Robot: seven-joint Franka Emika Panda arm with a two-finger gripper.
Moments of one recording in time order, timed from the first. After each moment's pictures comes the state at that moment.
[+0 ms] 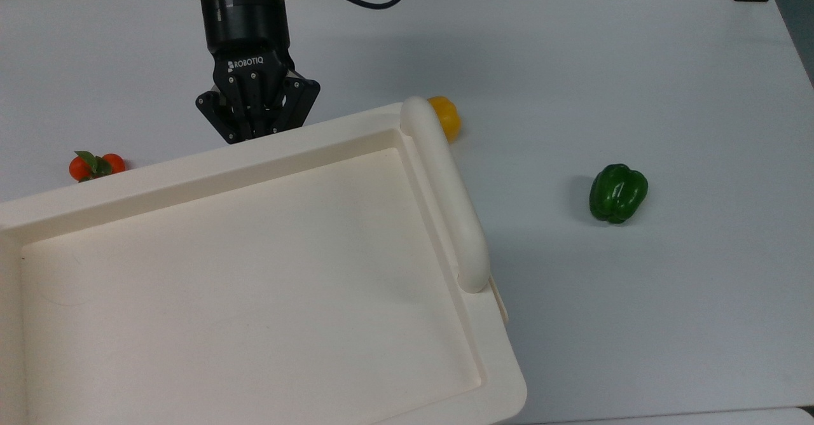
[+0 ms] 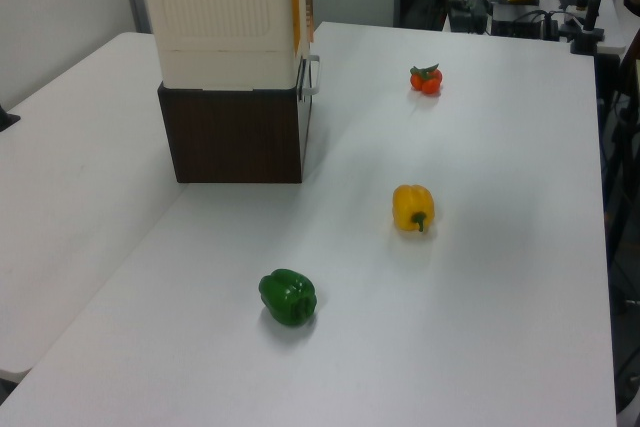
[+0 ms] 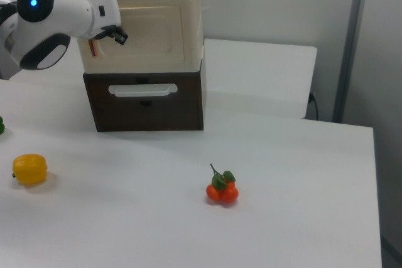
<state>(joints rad) 0.07 0.31 -0.03 -1.60 0.67 2.93 -0.23</state>
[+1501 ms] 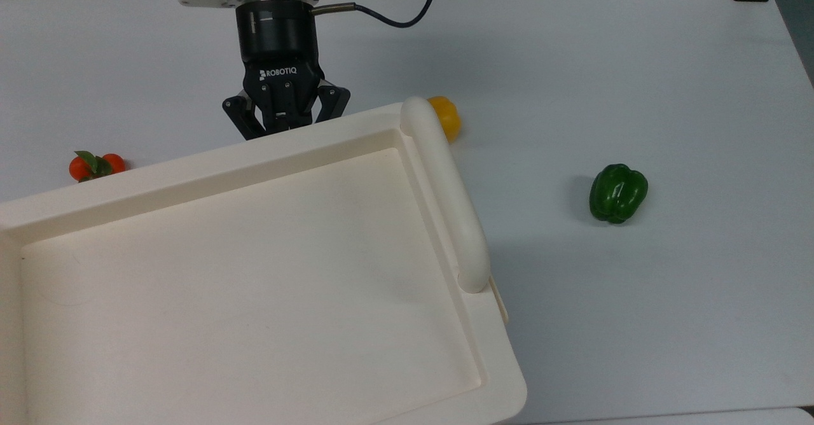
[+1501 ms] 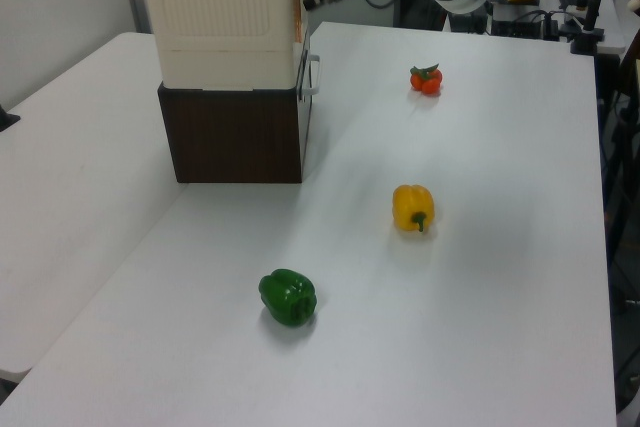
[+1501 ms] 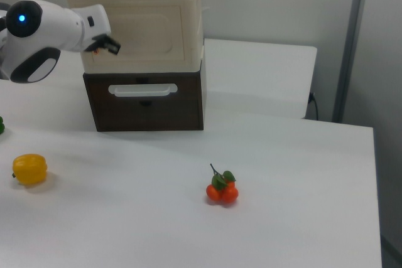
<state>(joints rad) 0.10 0.28 -0.02 -1.72 0.66 3.00 -0.33</state>
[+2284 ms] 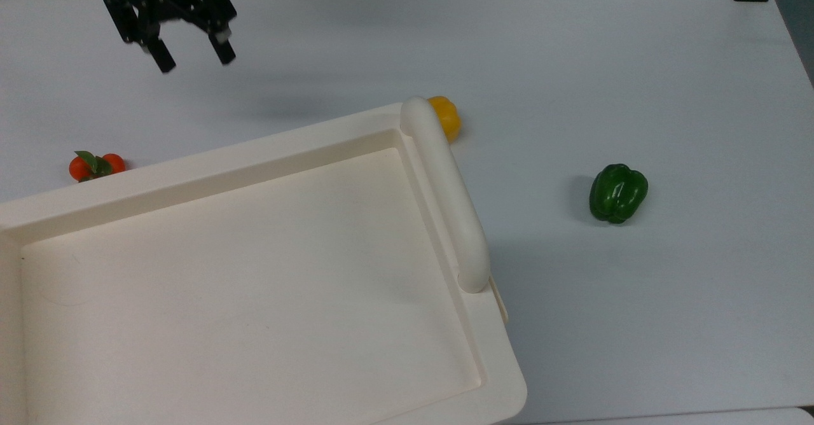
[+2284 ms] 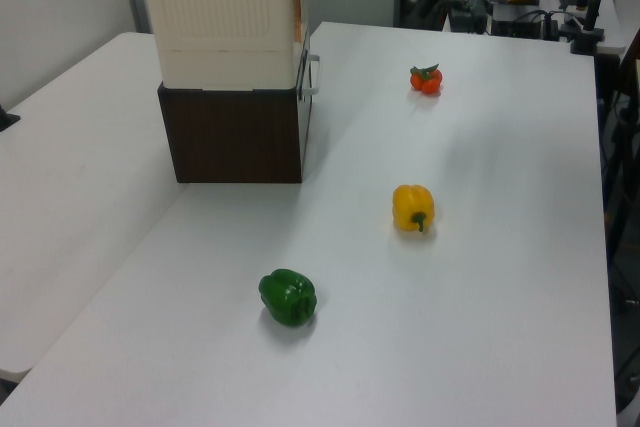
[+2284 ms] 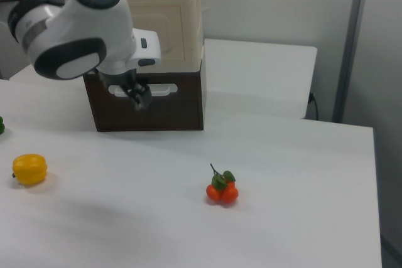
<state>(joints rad) 0.08 0.06 -0.39 -1.78 0.54 2.12 -0.36</state>
